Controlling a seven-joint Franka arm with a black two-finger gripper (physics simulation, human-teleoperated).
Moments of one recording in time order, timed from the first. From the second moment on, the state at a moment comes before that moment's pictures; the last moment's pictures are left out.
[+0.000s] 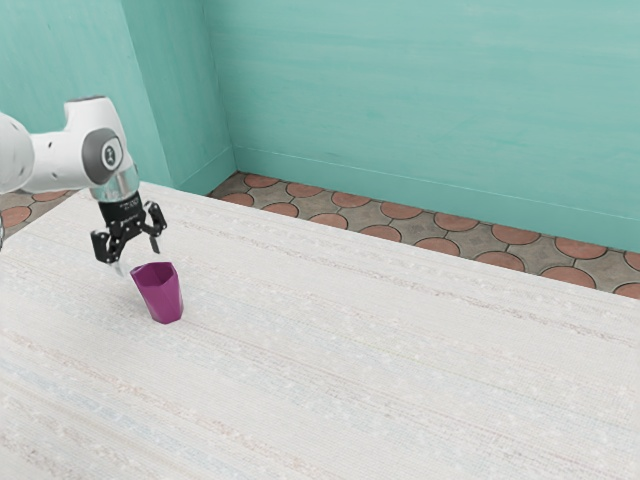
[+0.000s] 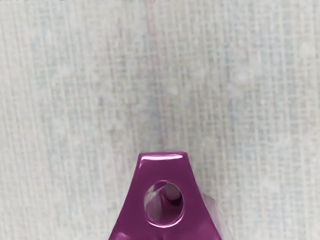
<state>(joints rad) 0.19 0.43 0.22 -1.69 -0.15 1.99 -0.99</state>
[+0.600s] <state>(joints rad) 0.20 0.51 0.21 -1.68 -0.17 2.07 -0.94</state>
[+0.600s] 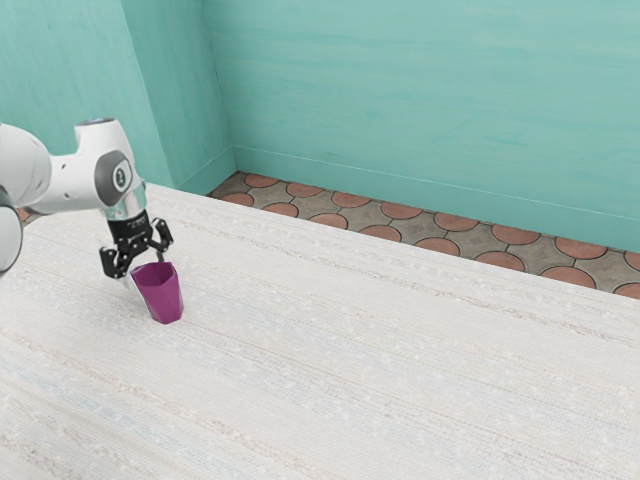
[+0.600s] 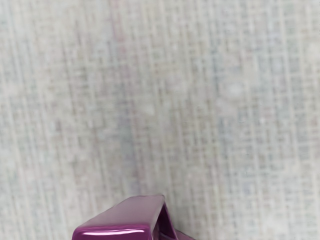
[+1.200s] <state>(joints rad) 0.20 0.53 0.20 -1.68 -0.21 2.13 -0.92</state>
